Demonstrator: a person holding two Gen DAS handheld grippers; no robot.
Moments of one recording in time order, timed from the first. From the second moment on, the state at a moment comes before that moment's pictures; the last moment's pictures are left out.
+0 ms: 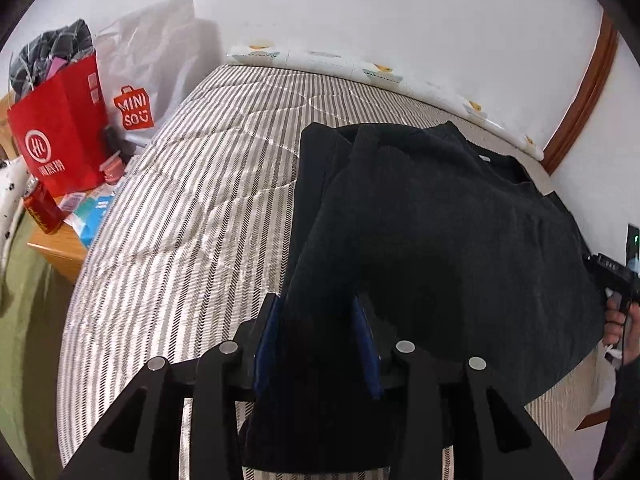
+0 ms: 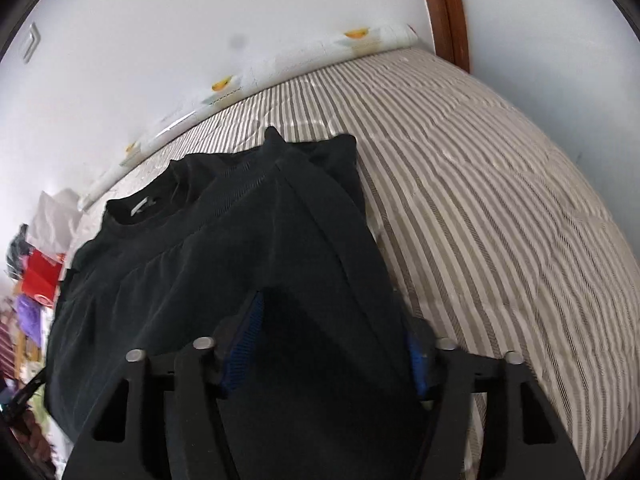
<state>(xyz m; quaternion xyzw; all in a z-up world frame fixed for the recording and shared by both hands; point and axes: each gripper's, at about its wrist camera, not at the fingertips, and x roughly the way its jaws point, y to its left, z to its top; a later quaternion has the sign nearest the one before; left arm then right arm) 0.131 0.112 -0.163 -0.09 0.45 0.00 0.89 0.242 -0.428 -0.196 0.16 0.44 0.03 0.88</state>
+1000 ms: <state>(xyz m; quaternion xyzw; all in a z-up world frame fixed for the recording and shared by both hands) 0.104 0.107 -0.153 -0.08 0.44 -0.02 0.89 0.147 -0.457 -0.138 0.02 0.38 -0.12 0.92</state>
